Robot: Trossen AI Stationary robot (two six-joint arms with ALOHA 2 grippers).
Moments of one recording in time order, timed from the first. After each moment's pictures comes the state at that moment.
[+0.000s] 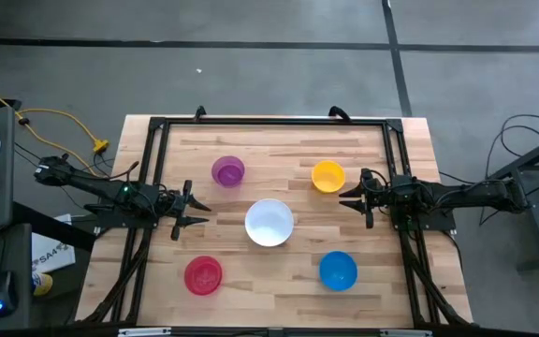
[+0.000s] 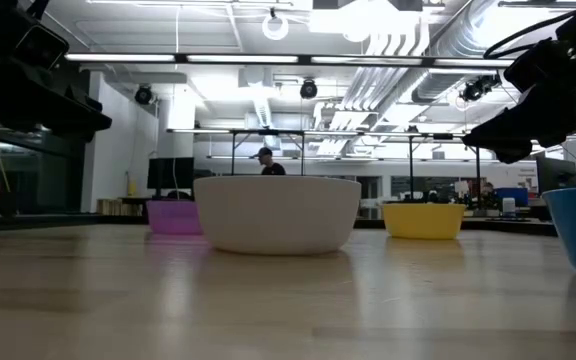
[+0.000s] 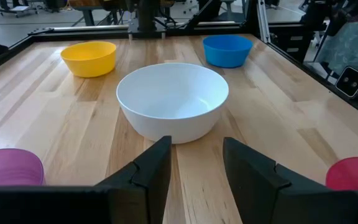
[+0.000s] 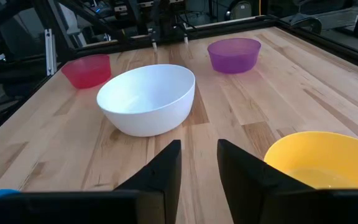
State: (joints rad) left arm -0.29 0.24 0.03 0.00 -0.17 -0.05; right arm -0.04 0.28 0.01 0.03 0.00 0.16
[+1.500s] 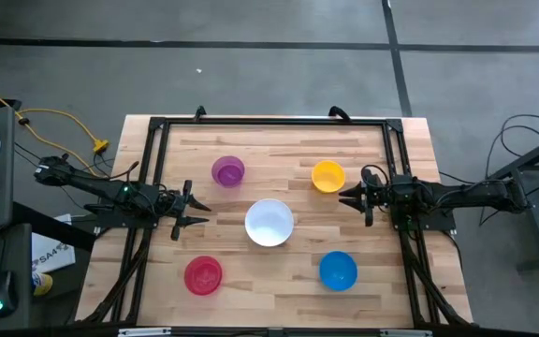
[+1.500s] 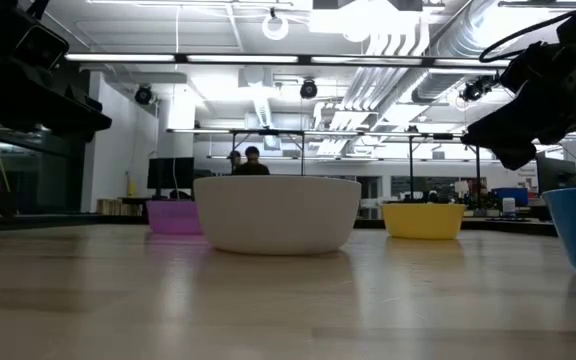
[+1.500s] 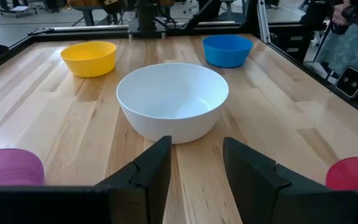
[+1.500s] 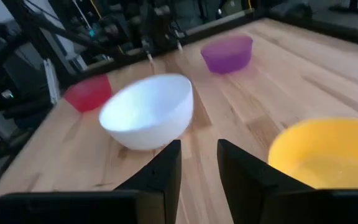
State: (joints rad) left arm -0.29 0.24 0.03 0.00 -0.17 -0.05; right arm -0.04 0.28 0.01 0.07 0.02 0.32
